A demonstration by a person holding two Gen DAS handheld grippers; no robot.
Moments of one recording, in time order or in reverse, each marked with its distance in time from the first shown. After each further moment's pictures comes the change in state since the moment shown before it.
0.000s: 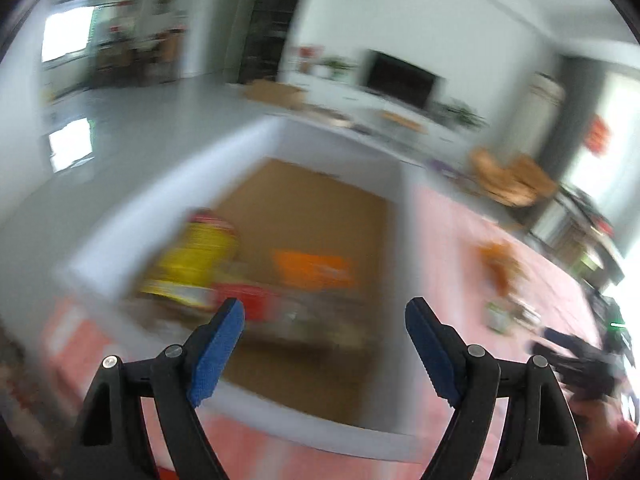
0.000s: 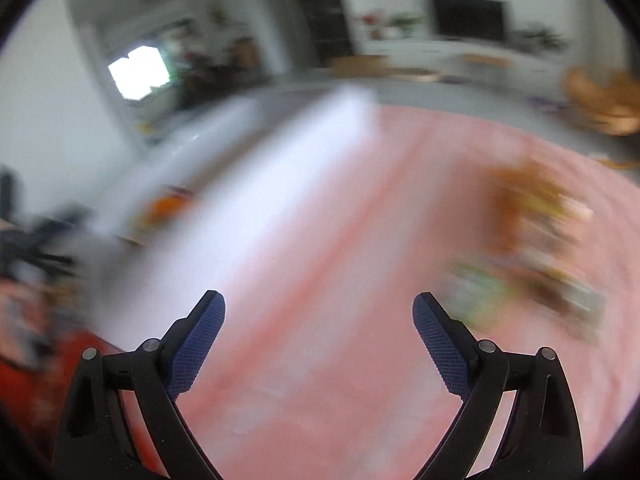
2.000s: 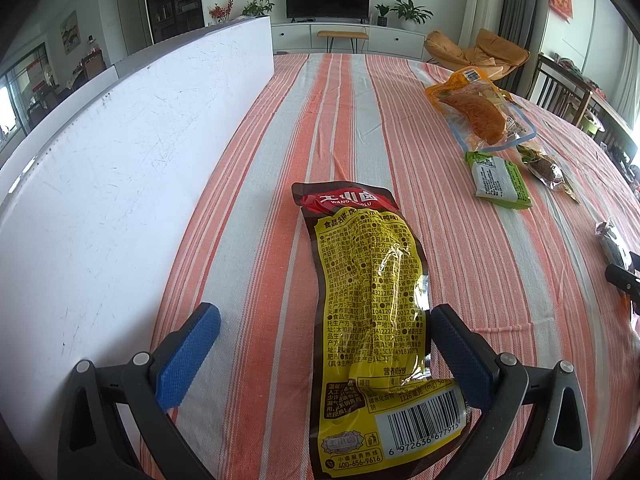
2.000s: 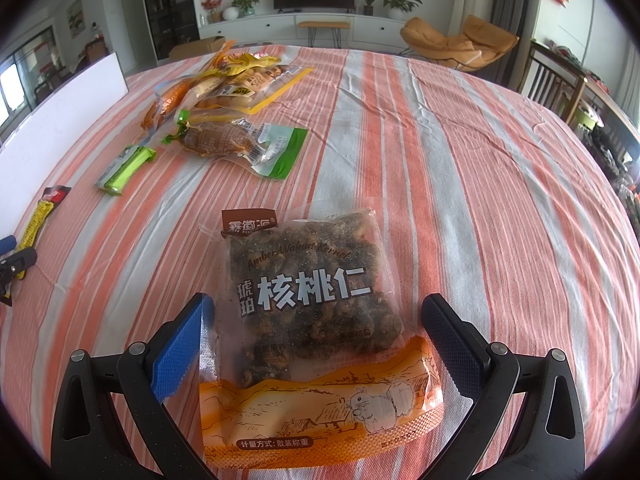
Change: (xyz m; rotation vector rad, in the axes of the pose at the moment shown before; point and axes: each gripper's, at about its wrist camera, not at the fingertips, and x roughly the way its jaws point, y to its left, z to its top) left arm 0.195 -0.132 -0.086 0.290 0.227 0.111; right arm -0.044 -0.181 -0.115 0.219 0.075 -0.413
